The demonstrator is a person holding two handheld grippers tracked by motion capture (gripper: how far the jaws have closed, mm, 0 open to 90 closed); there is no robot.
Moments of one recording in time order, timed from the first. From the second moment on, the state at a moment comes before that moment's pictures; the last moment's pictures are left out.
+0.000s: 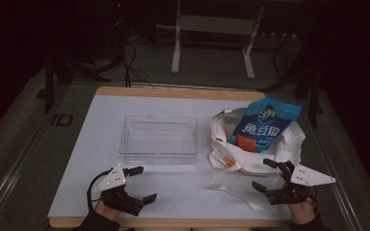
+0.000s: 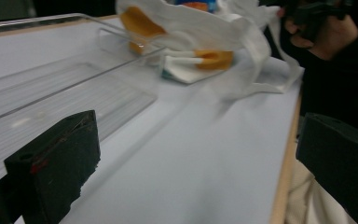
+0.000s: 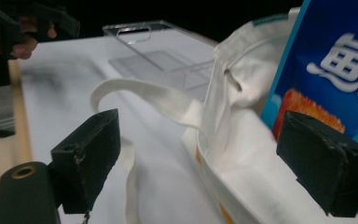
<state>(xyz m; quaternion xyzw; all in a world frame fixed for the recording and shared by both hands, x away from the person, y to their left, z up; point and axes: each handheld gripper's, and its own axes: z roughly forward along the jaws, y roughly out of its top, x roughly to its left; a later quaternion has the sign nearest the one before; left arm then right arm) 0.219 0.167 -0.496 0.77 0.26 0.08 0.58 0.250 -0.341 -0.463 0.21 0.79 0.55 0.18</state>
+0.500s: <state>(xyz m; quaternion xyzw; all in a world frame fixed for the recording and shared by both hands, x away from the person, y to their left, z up) 0.221 0.154 -0.480 0.78 0.25 0.02 0.58 0.244 -0.351 -0.448 0.21 0.81 0.53 0.15</state>
